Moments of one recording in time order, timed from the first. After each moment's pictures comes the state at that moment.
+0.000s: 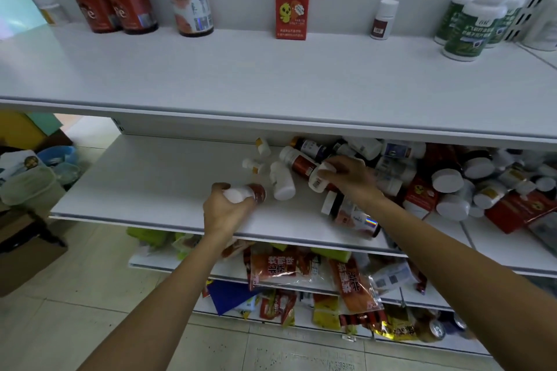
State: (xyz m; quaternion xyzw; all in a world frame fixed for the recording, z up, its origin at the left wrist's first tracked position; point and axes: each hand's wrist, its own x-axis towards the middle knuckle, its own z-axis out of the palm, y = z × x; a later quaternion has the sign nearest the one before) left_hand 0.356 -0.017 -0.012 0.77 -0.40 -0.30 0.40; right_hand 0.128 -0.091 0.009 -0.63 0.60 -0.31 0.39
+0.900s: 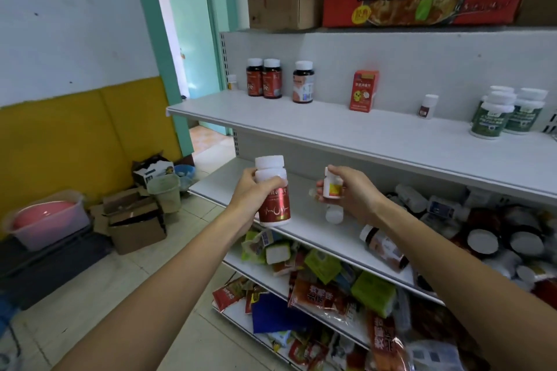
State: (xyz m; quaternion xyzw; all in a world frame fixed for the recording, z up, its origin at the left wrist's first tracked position) left_hand 0.328 0.150 0.136 0.61 -0.33 -0.36 0.62; right_hand 0.171 0.036 0.139 -0.52 0.33 -0.32 0.72
